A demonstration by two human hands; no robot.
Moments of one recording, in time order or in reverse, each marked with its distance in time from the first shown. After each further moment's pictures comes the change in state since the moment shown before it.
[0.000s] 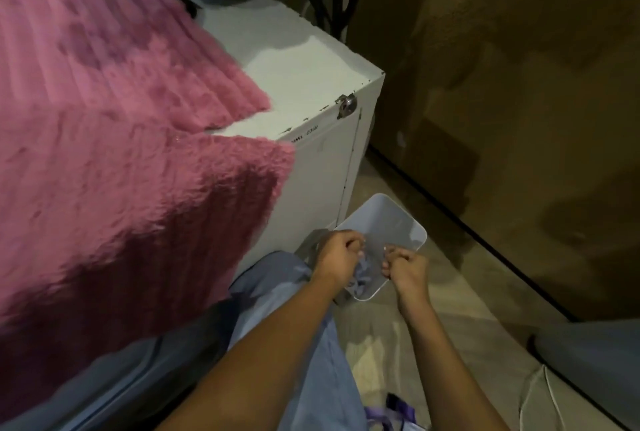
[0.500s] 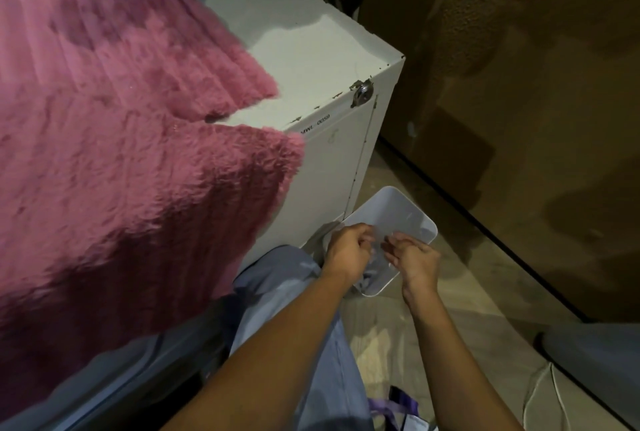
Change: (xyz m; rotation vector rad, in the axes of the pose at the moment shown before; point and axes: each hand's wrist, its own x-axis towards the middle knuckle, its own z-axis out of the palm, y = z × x) left_hand 0.005 -0.003 0.006 -0.010 -0.005 -0.076; right_hand 0.013 0.003 0.009 0.220 0.053 0.108
